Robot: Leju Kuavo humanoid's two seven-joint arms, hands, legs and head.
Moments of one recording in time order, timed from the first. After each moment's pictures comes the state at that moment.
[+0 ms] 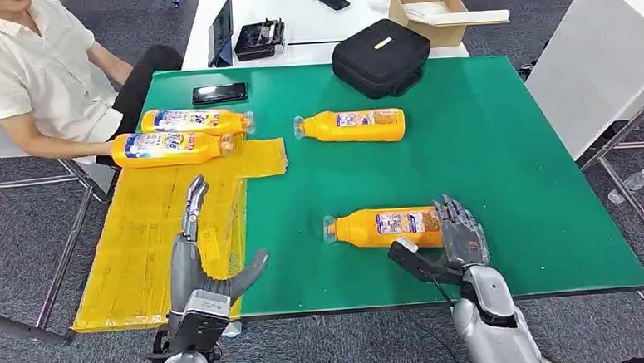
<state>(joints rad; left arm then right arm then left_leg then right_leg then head) 0.03 -0.30 -0.35 -1.59 -0.60 0.30 -0.45 -0.12 -0.06 0.03 -1.16 1.43 -0.11 -0.05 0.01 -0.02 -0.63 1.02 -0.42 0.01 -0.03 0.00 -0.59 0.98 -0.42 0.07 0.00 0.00</state>
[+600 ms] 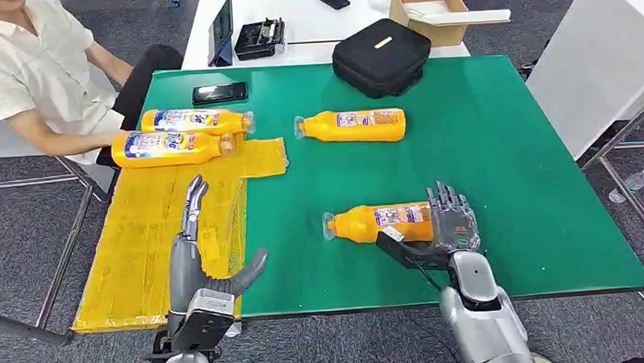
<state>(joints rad) 0.03 -0.30 -0.35 -1.59 -0.64 0.32 -0.43 -0.20 -0.03 0.06 -1.11 1.57 -0.14 0.01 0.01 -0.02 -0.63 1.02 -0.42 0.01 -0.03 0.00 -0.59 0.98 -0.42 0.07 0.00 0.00</state>
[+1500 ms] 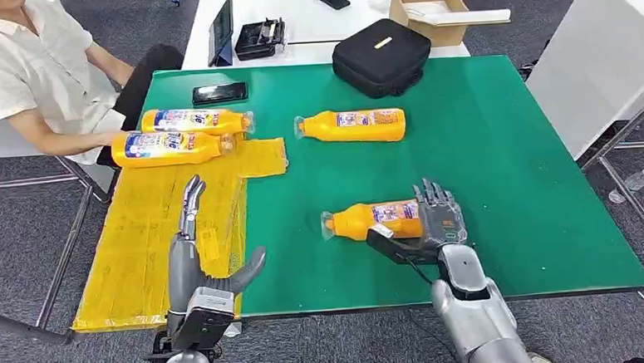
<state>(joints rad) 0.03 -0.30 -0.35 -1.59 -0.63 0.34 -0.42 -0.28 -0.03 0.10 -0.98 1.54 -0.14 -0.02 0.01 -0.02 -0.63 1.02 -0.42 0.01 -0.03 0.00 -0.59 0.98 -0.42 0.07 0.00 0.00</state>
